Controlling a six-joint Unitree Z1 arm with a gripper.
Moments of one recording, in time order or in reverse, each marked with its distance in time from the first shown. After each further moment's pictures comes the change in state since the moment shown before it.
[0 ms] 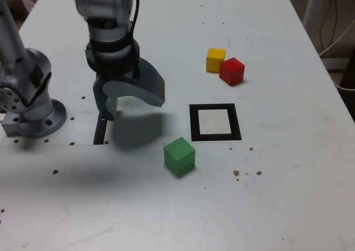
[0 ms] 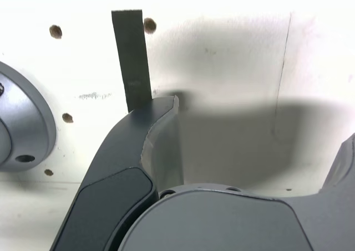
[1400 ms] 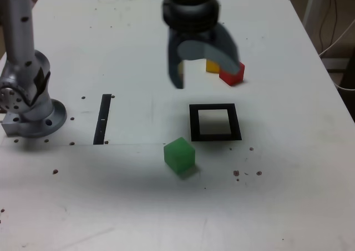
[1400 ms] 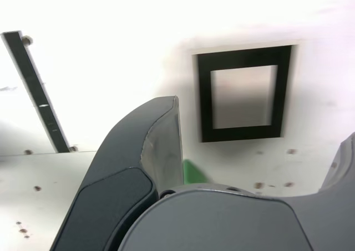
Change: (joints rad) arm 0.063 0.293 -0.721 0.377 0.041 0.130
